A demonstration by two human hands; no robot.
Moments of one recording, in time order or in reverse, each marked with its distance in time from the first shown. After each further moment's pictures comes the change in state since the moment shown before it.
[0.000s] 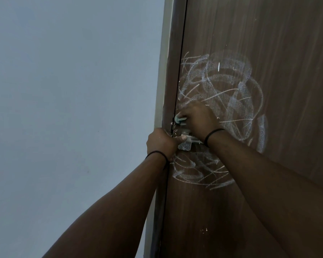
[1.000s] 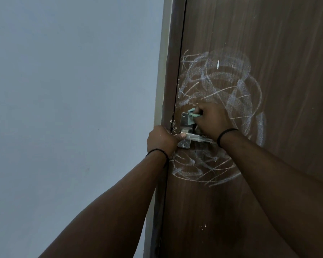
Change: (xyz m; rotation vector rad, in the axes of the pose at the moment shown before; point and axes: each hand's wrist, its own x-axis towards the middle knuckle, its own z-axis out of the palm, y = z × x) left_hand -0.003 0.000 0.000 -0.006 0.000 0.020; right_hand -0.020 0.018 -0.013 0.162 0.059 0.372
